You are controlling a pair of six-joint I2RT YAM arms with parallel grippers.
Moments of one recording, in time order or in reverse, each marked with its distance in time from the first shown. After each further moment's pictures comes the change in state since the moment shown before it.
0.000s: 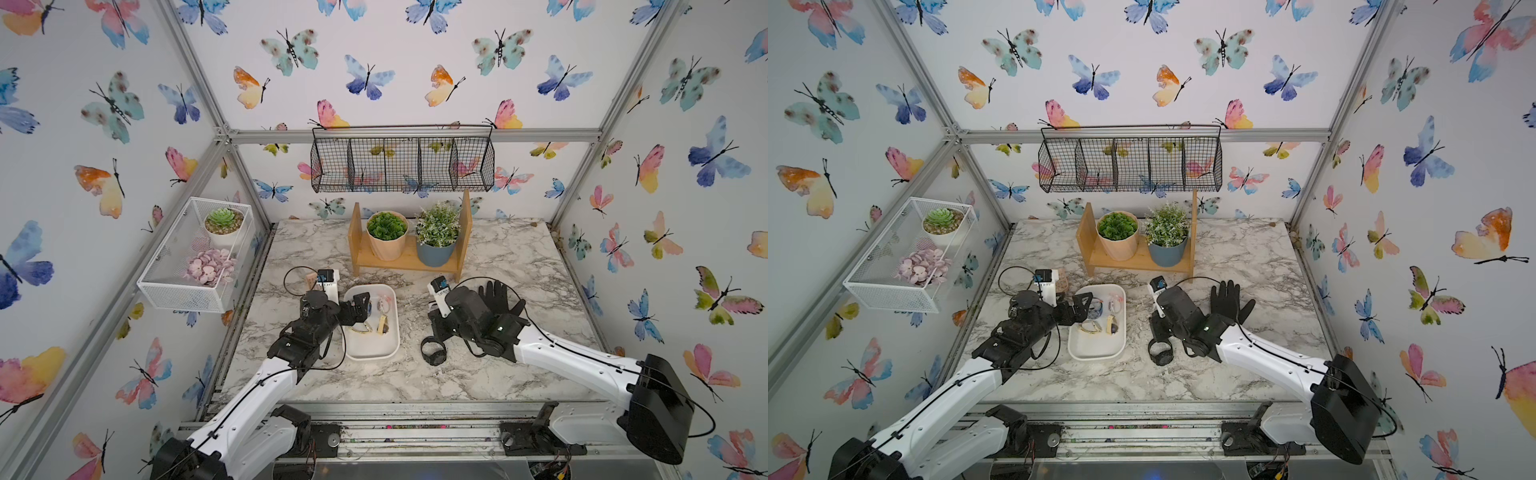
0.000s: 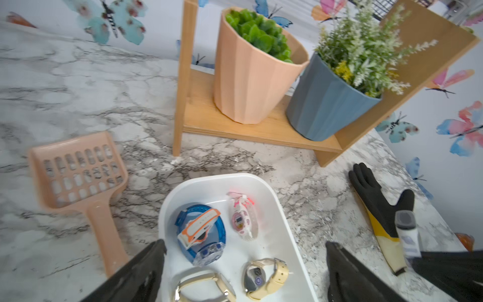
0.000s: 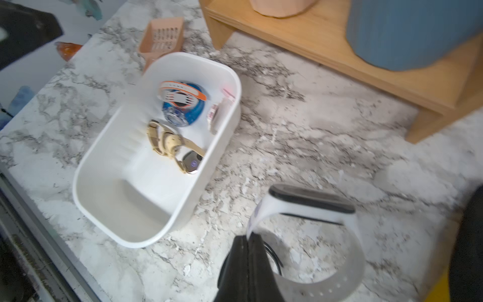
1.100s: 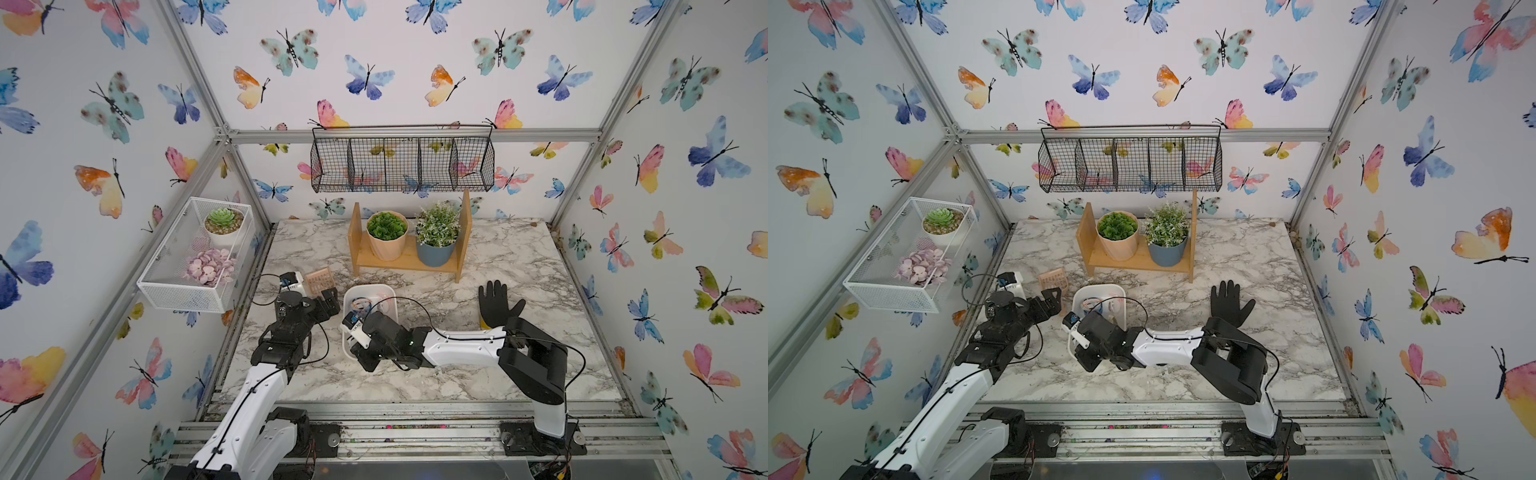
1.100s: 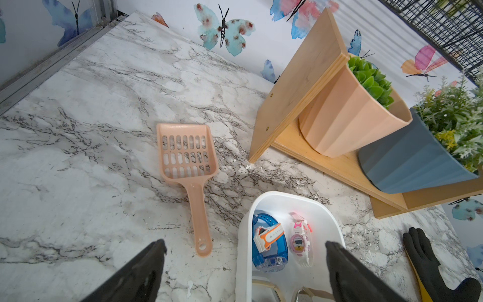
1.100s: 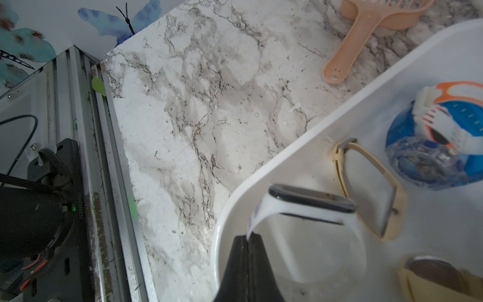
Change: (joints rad) left arm 0.227 -0.057 -0.019 -0.080 -0.036 -0.082; right arm 0.271 0.613 0.338 0.243 -0.190 -0.069
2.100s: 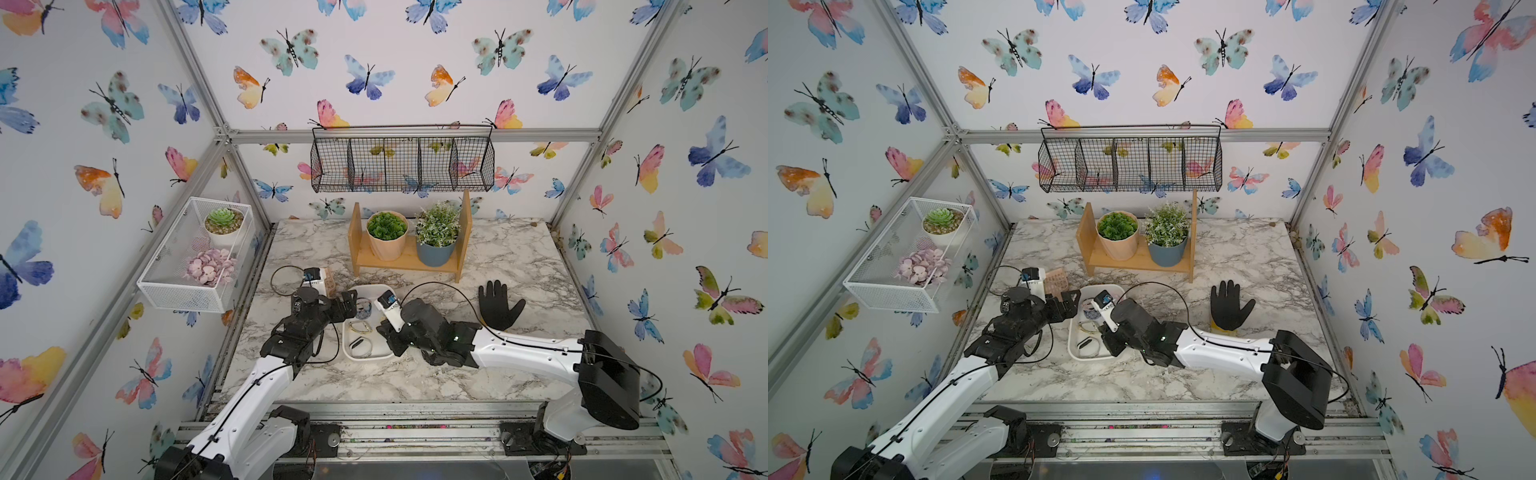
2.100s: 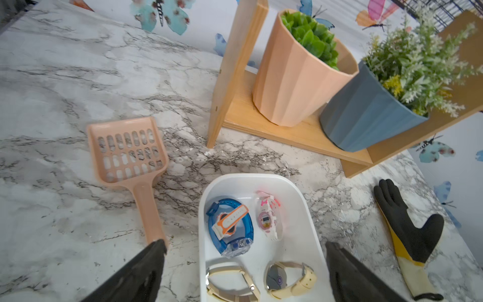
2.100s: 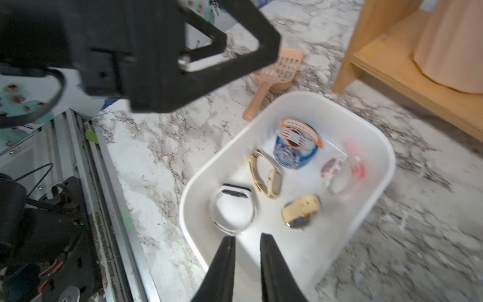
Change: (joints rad) left arm -0.187 0.063 0.057 -0.011 0.036 0.069; right arm -0.104 -0.421 -0.258 -0.046 0.168 0.034
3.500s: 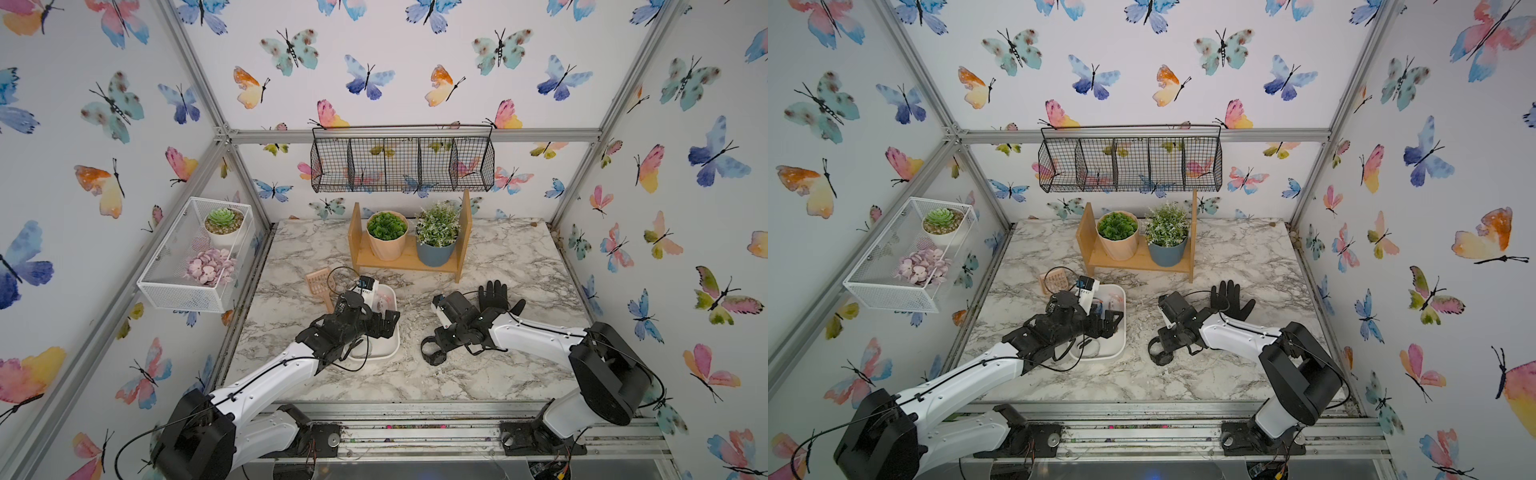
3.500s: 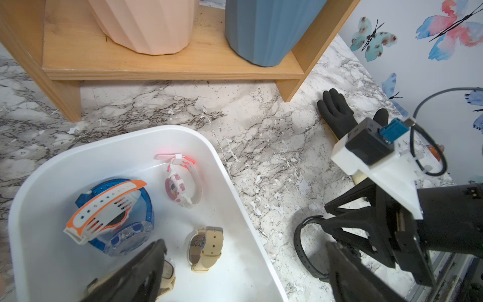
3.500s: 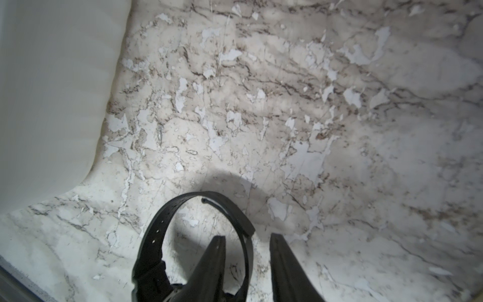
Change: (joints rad) left arm -0.316 0.190 0.040 0.047 0.012 0.059; right arm -0.319 0.025 -0.138 -0.357 -0.110 0.079
